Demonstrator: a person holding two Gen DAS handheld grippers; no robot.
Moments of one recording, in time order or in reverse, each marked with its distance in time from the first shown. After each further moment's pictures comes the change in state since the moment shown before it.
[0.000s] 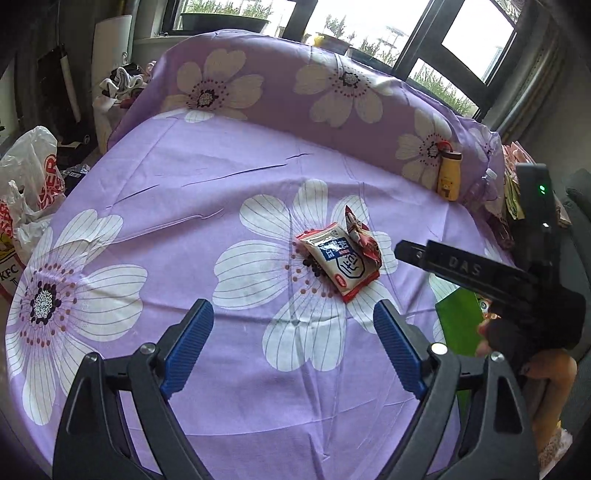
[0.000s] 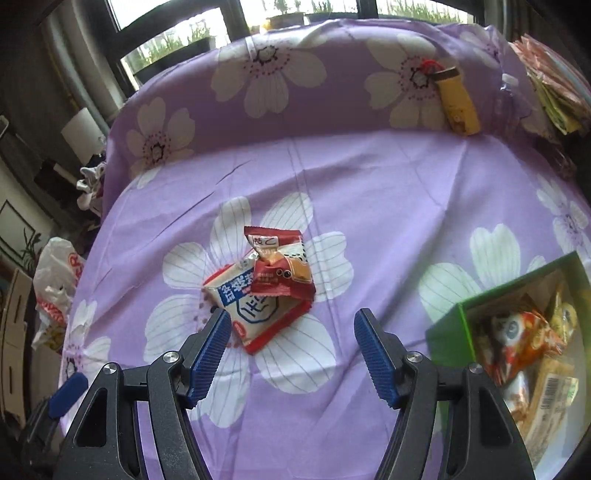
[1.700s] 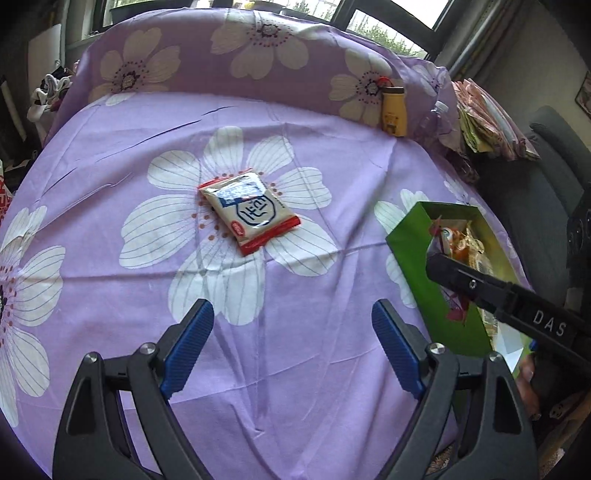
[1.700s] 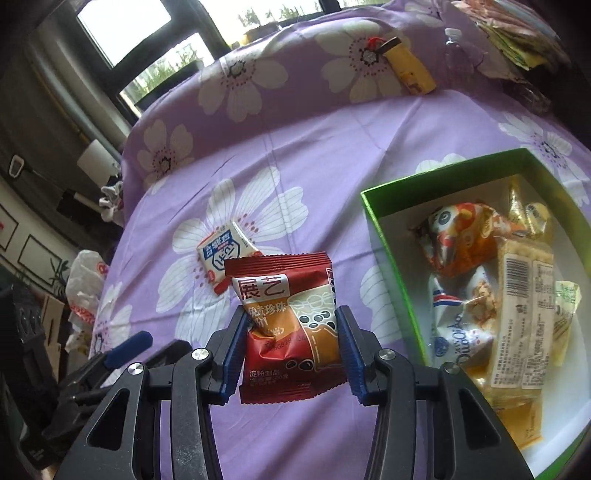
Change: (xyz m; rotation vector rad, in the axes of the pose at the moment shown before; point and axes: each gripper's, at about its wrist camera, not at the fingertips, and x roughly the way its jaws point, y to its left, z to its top) left arm 0.021 -0.068 -0.041 0.187 0.122 -0.144; right arm -0.065 -0.077 -0.082 0.135 -0.063 0.120
